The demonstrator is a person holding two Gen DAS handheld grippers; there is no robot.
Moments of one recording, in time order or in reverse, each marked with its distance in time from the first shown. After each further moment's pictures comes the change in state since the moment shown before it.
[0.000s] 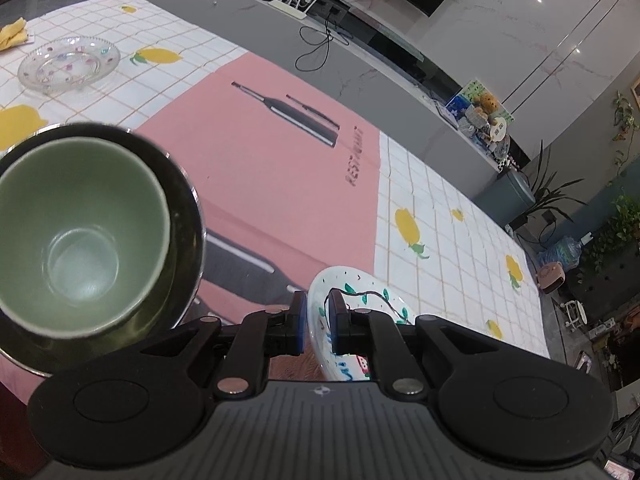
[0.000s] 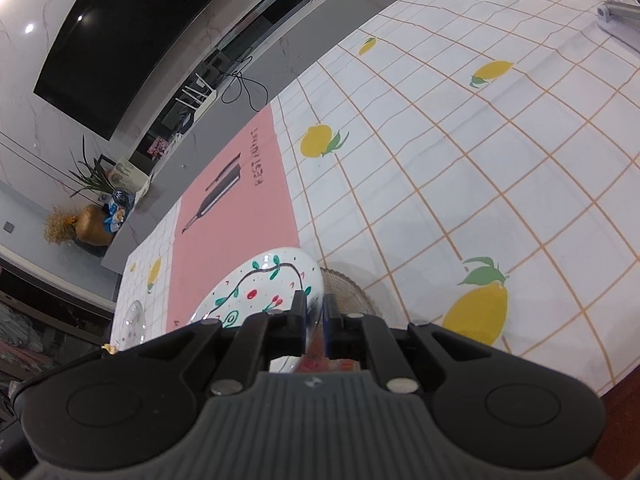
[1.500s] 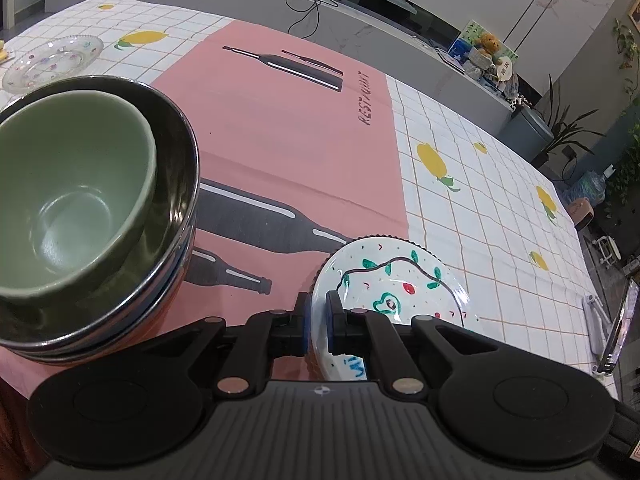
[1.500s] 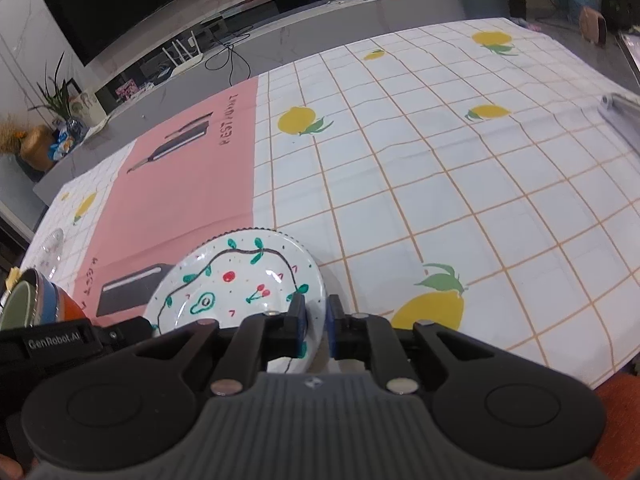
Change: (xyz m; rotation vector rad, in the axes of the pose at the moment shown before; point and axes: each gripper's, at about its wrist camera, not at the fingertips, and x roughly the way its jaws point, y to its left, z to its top) left arm 0.014 -0.005 -0.031 0.159 0.084 0.091; right arm 0.013 0.020 -0.031 -0.308 -0.020 -0.244
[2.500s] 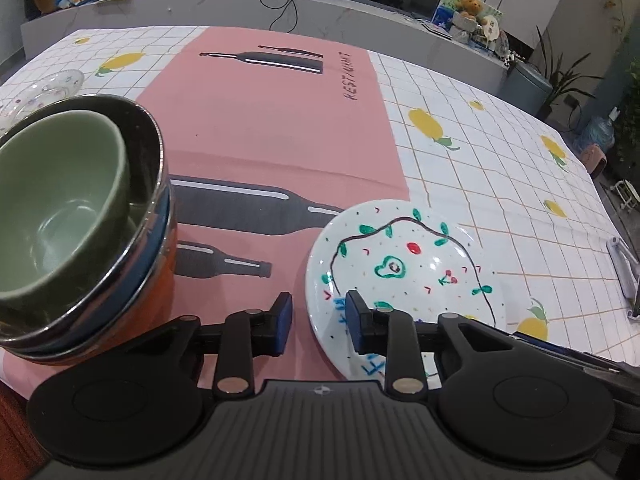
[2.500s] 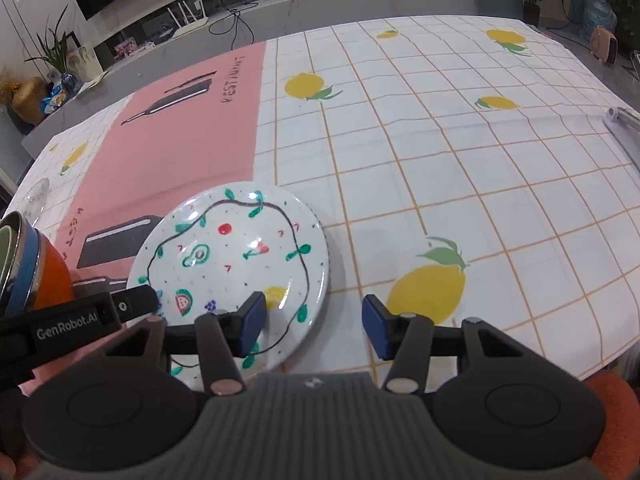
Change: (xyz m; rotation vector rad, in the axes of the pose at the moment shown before) left arm 0.002 -0.019 -0.014 0.167 0.028 0.075; right arm 0.006 0.012 -0.013 -0.097 0.071 -0.055
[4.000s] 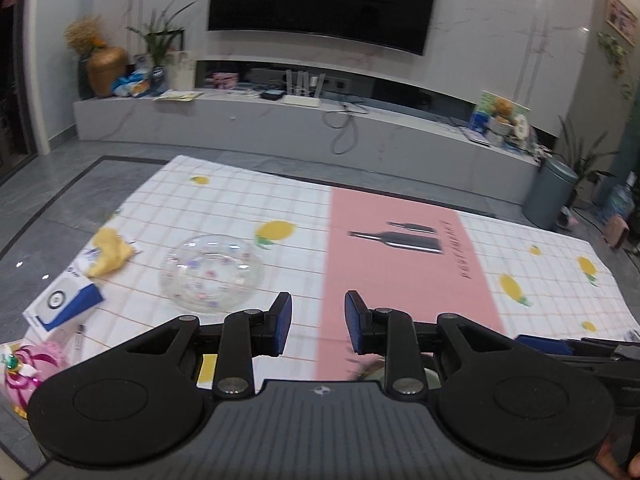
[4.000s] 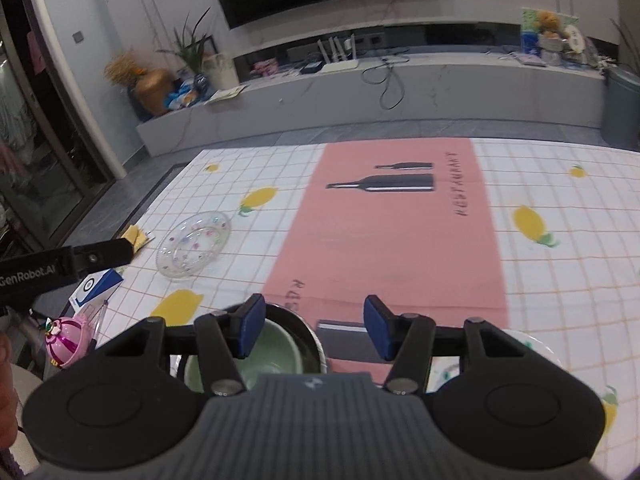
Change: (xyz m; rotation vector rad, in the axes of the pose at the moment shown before) left arm -0.146 0.169 0.105 -0.003 -0.285 0.101; right arm -0.059 0.197 0.063 -0.238 -0.107 0.276
